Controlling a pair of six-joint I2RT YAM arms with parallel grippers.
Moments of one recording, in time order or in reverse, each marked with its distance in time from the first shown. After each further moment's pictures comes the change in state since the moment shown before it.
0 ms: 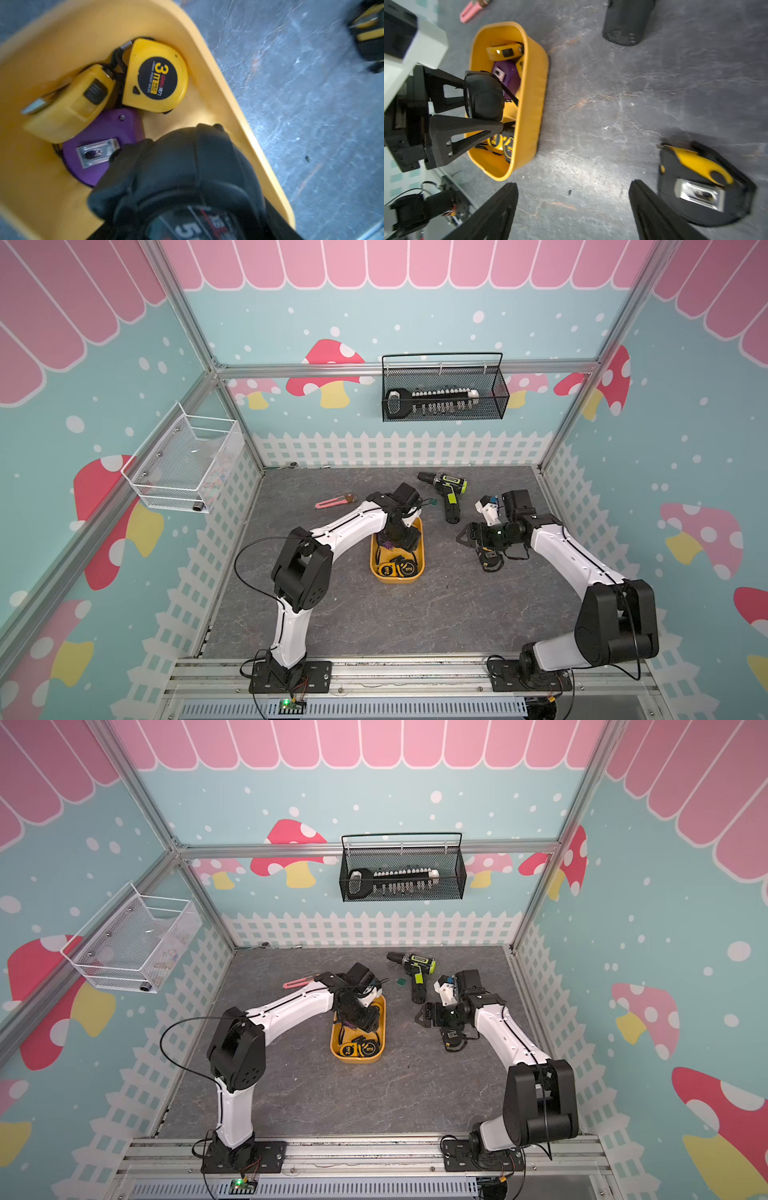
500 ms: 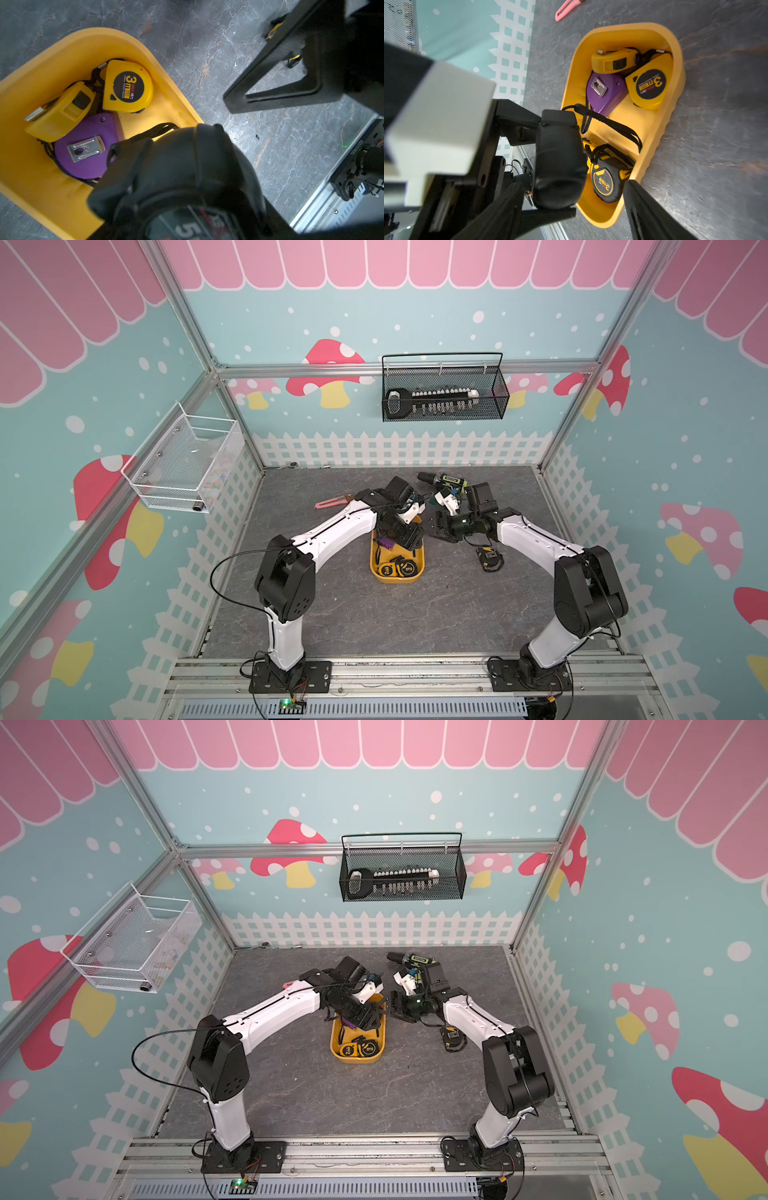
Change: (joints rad) left arm 0.005 -0.093 -0.038 0.005 0.144 0.064; right arm 0.215 0.220 0.105 0.323 -0.274 0.333
